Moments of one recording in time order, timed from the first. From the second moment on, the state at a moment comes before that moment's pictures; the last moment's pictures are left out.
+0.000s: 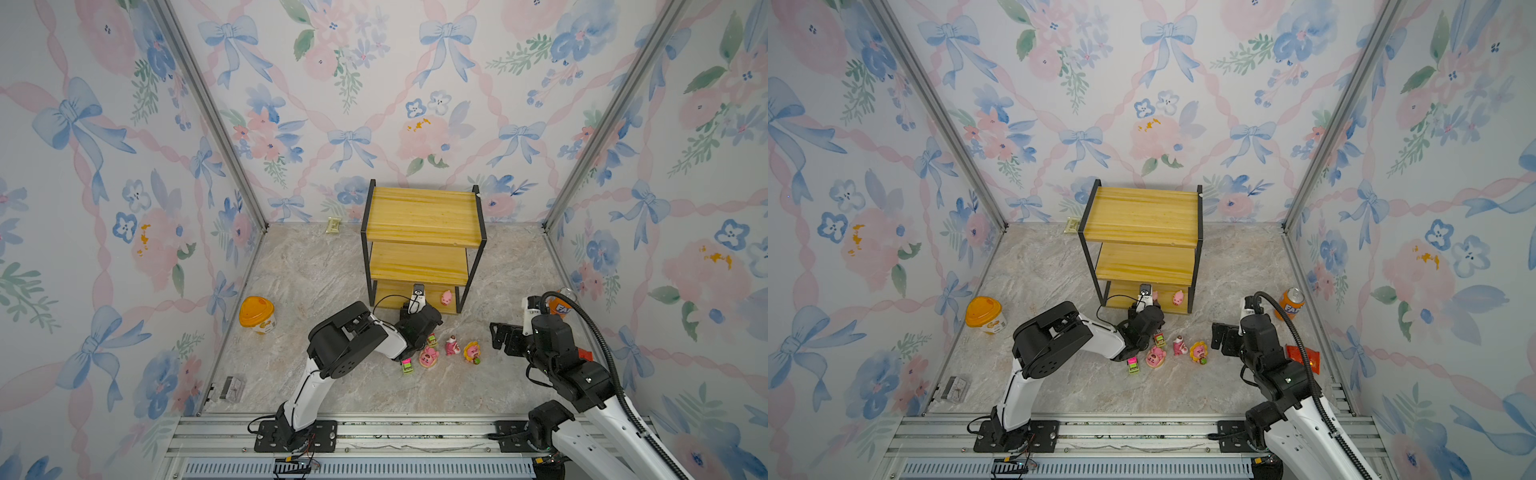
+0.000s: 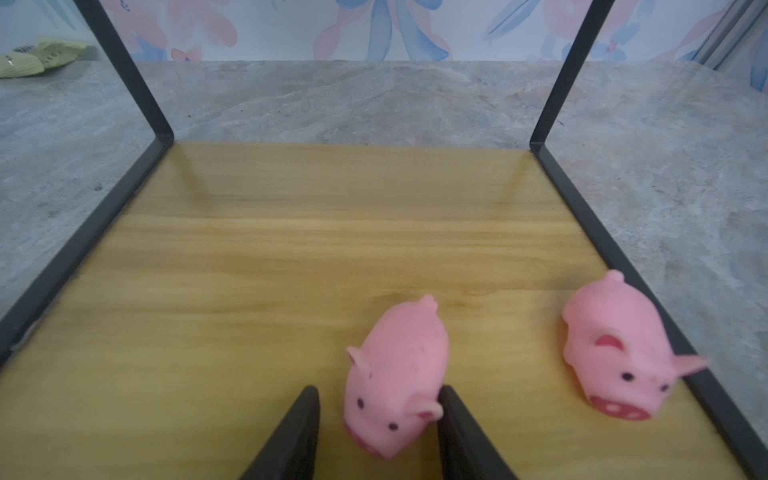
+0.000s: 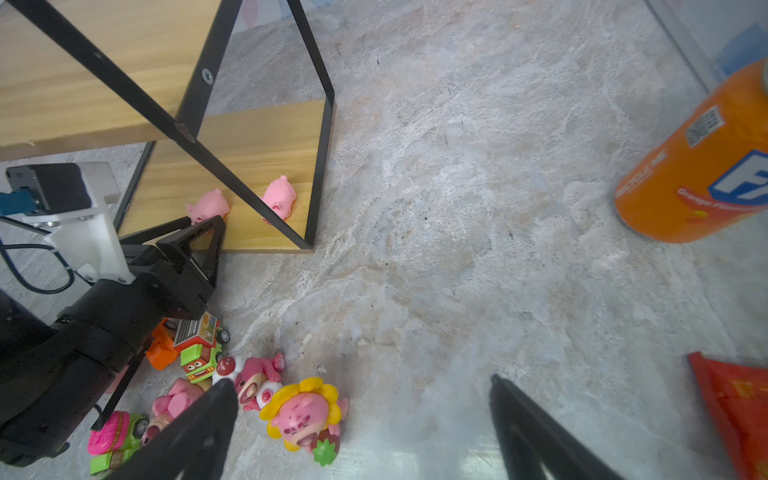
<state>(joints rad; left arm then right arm) -0.95 2.12 0.98 0.60 -0.73 -0.43 0.41 0.58 0.56 -0.67 0.18 0.43</state>
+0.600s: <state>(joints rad) -0.96 2.11 0.97 0.60 -0.75 -0.42 0.40 0.58 0.56 -0.67 0.16 0.43</state>
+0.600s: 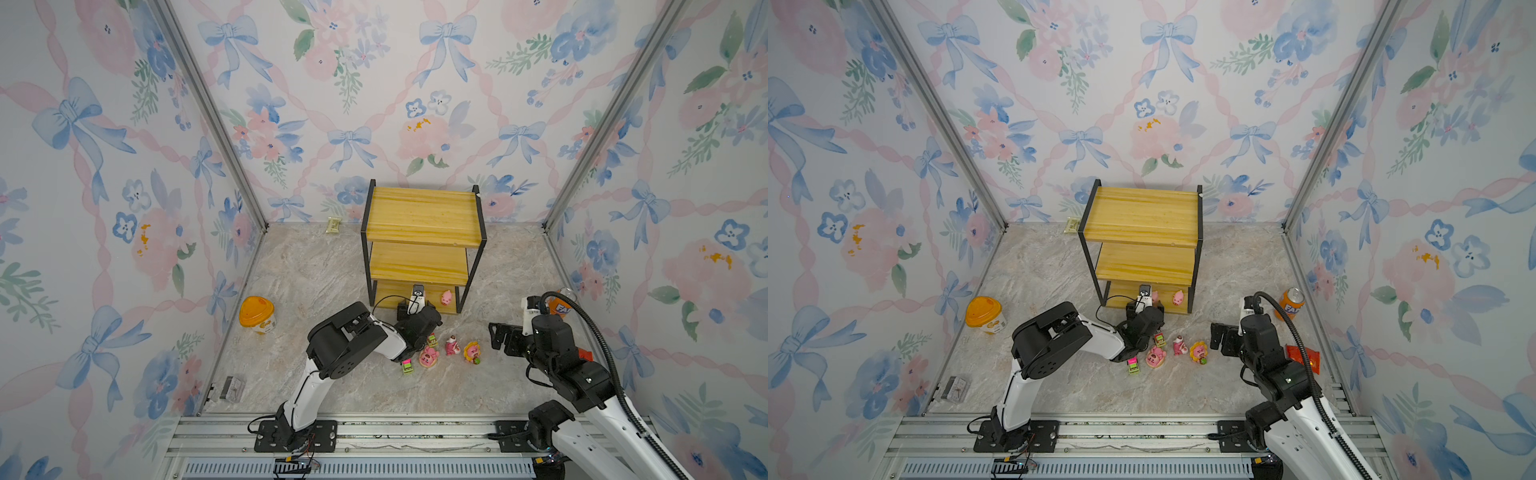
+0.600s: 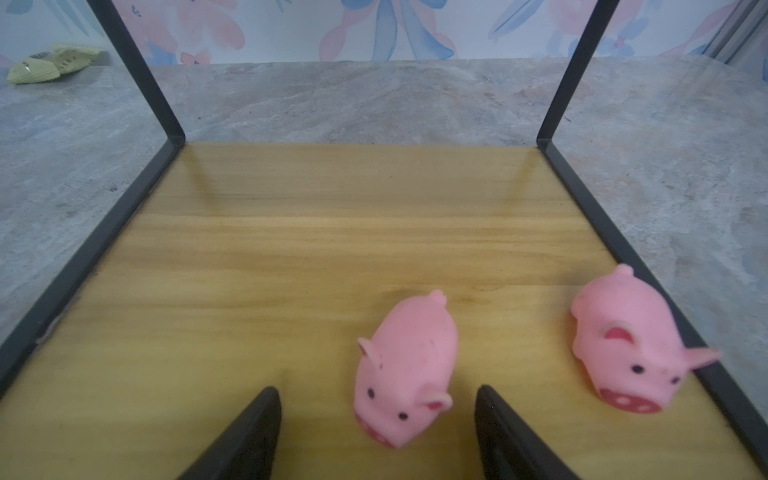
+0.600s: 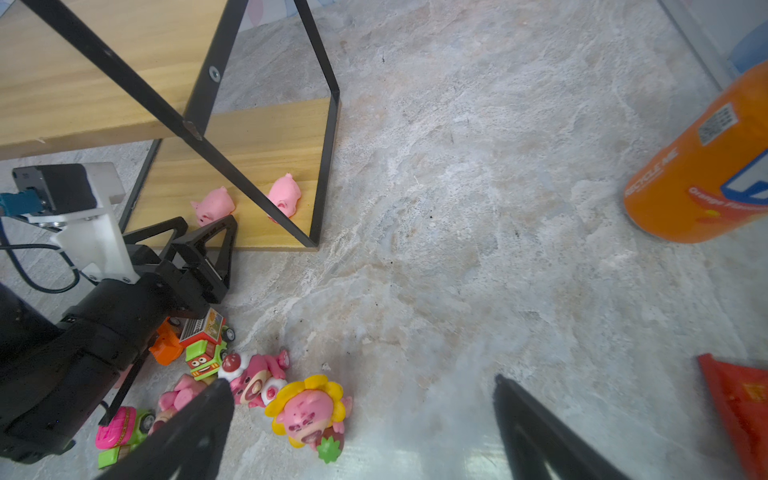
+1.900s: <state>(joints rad) -1.09 1.61 0.37 0.58 -0.75 -0.39 0.40 0.60 0.56 -0.67 0.13 0.43</state>
